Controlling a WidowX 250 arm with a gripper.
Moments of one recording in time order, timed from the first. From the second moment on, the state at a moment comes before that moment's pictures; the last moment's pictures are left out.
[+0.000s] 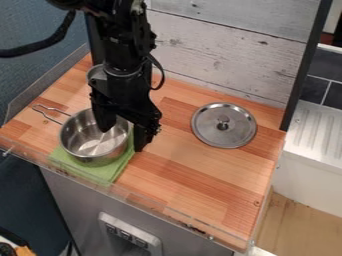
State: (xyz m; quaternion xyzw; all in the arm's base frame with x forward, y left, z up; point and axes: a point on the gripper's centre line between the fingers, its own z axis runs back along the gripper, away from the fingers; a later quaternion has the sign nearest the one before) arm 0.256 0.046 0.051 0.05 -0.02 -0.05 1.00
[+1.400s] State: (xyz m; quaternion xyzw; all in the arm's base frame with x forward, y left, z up) arm 0.386 -0.055 0.006 0.05 -0.02 -0.09 0.99
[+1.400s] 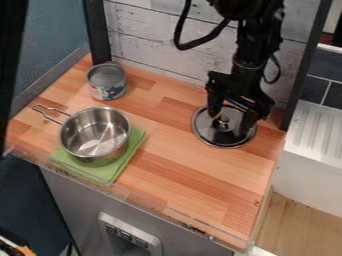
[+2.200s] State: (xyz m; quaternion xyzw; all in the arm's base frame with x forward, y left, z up) arm 0.383 -0.041 0.002 0.04 -0.01 -0.08 1.00
